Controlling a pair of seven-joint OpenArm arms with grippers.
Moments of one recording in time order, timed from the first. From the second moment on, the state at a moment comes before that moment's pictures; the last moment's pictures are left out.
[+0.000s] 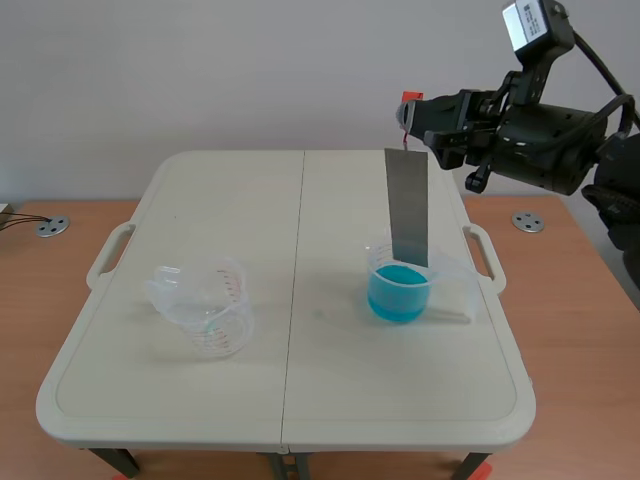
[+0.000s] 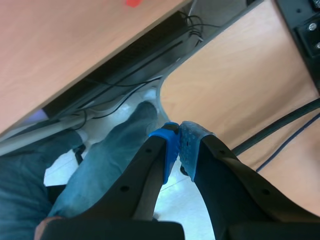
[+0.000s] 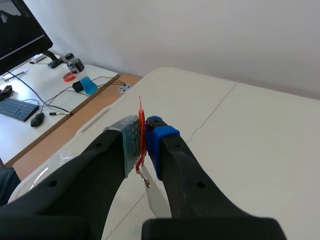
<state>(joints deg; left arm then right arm) 63.4 -33.0 -14.2 87.3 -0.5 -21.7 -7.2 12.3 14.3 1.8 78.5 36.7 45.1 -19.4</state>
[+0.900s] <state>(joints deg) 62.9 -33.0 -14.2 87.3 -0.5 -21.6 -6.7 9.4 13.2 0.6 78.4 36.7 45.1 -25.4</state>
